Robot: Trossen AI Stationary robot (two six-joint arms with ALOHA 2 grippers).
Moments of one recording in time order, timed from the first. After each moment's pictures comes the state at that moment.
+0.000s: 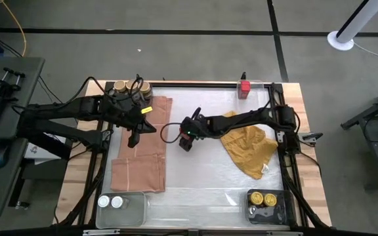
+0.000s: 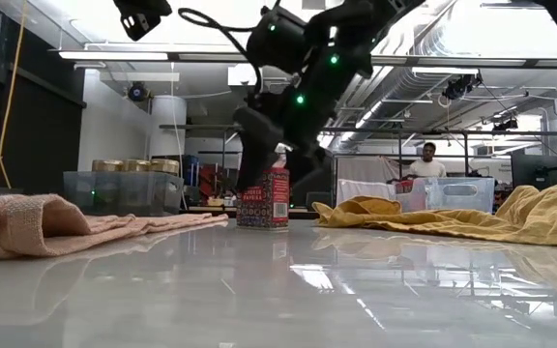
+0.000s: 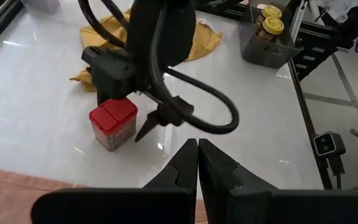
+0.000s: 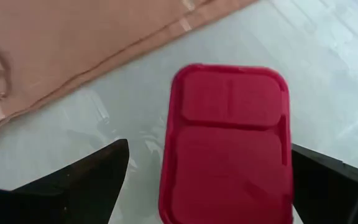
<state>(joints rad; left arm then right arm) 0.07 0.99 1.06 -0.72 0.12 -0.15 -0.05 2.02 1.41 -0.36 0.23 0.43</state>
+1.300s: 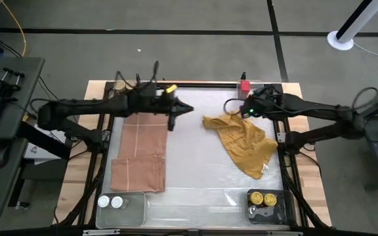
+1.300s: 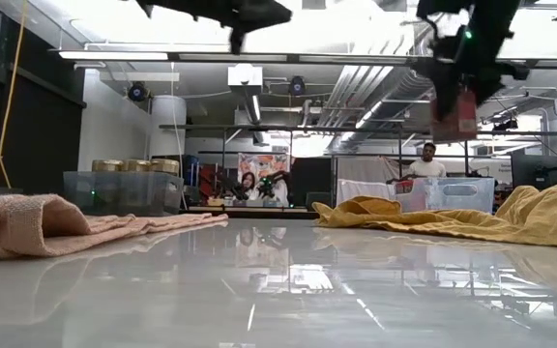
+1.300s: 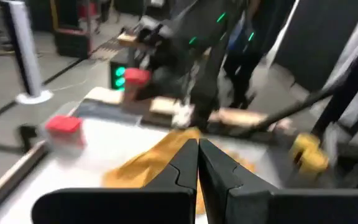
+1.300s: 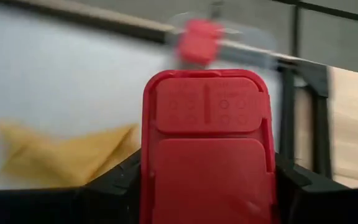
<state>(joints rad) 0.22 1.37 1.06 0.12 0.17 -0.09 -0.27 1.11 1.02 -1.14 0.63 0.94</state>
